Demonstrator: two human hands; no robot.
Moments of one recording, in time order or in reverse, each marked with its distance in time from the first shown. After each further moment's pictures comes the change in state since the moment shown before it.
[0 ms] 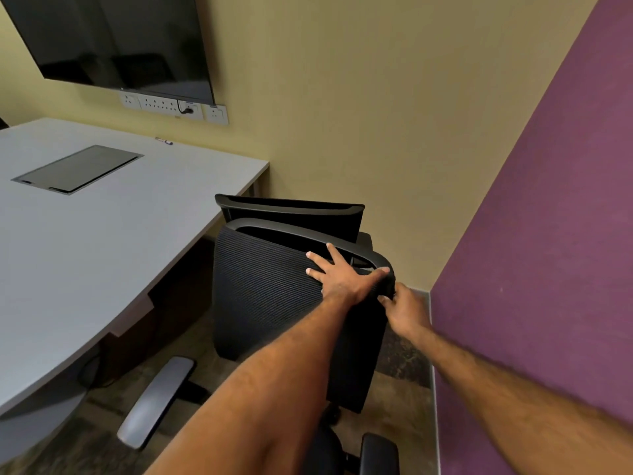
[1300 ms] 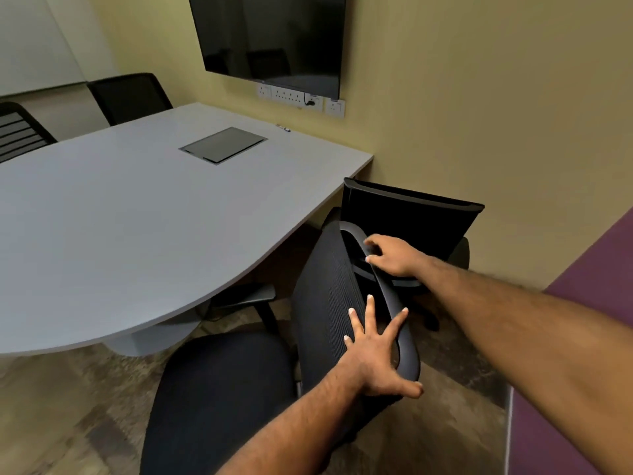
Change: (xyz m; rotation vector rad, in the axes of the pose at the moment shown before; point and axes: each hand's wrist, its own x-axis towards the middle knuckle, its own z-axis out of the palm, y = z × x) left_hand -0.194 -0.189 -0.111 0.326 -0.164 0.236; right_hand -0.062 -0.224 0.091 -0.391 -0.478 -0.633
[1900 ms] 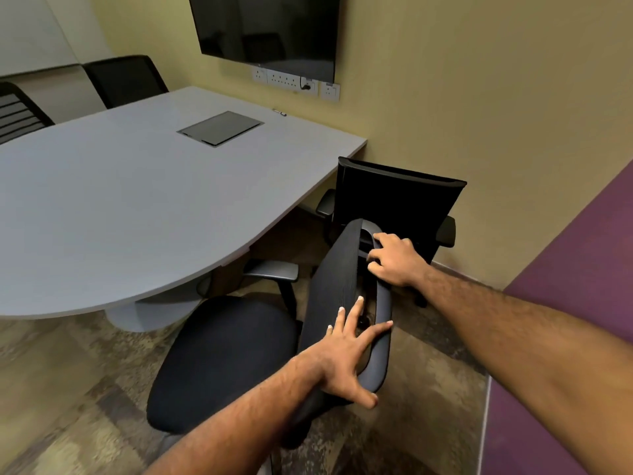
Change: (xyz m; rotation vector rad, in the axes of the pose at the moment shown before) left_hand -0.111 -0.007 -0.008 0.150 -0.235 0.187; right_hand -0.096 0.000 0.048 -0.433 0.062 -0.039
